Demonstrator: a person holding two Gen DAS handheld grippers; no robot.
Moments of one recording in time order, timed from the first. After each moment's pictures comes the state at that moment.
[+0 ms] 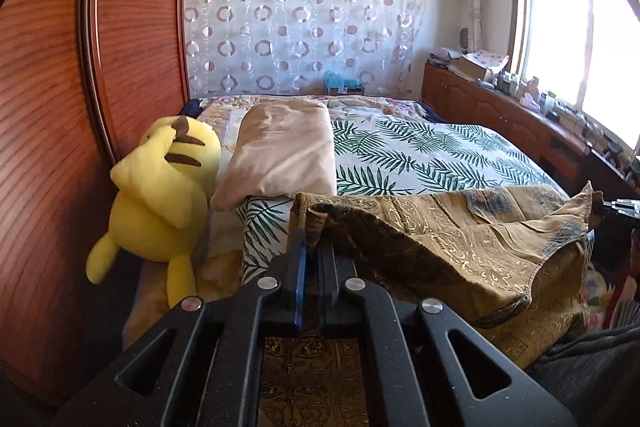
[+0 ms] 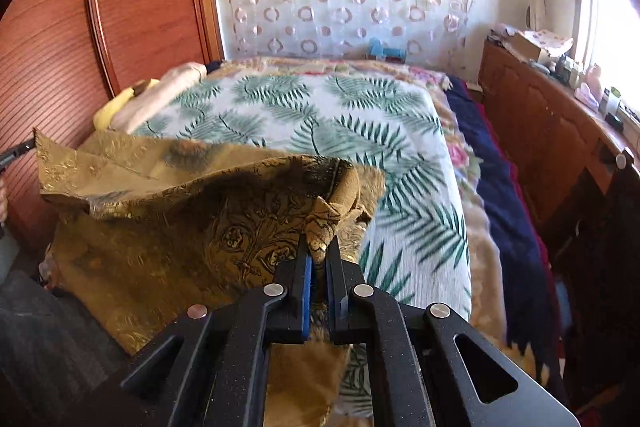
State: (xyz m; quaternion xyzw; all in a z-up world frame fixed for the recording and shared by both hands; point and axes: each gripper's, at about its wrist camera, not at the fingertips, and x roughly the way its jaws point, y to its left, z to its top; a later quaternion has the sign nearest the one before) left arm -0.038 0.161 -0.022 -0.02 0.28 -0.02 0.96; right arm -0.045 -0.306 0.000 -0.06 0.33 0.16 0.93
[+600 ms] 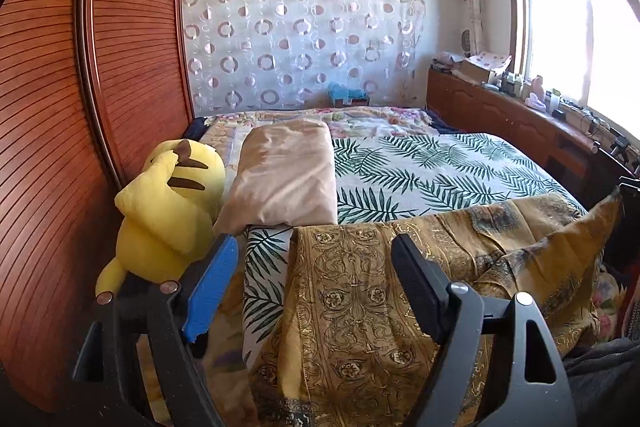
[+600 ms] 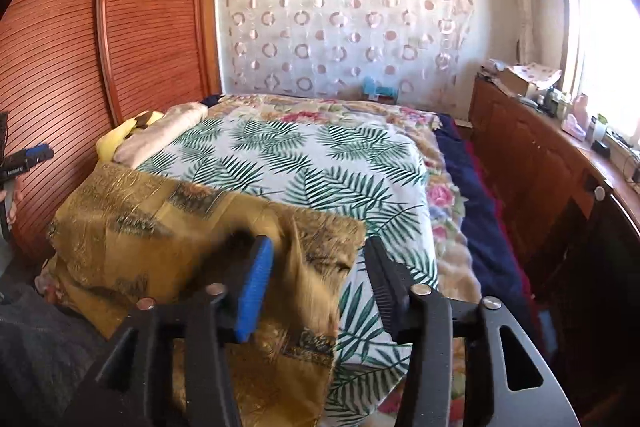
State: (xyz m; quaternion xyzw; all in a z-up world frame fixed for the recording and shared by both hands) left arm -0.017 0.154 -0.010 0.00 0.27 -0.01 0.96; right arm -0.082 -0.315 0.052 -0.06 0.25 0.15 0.95
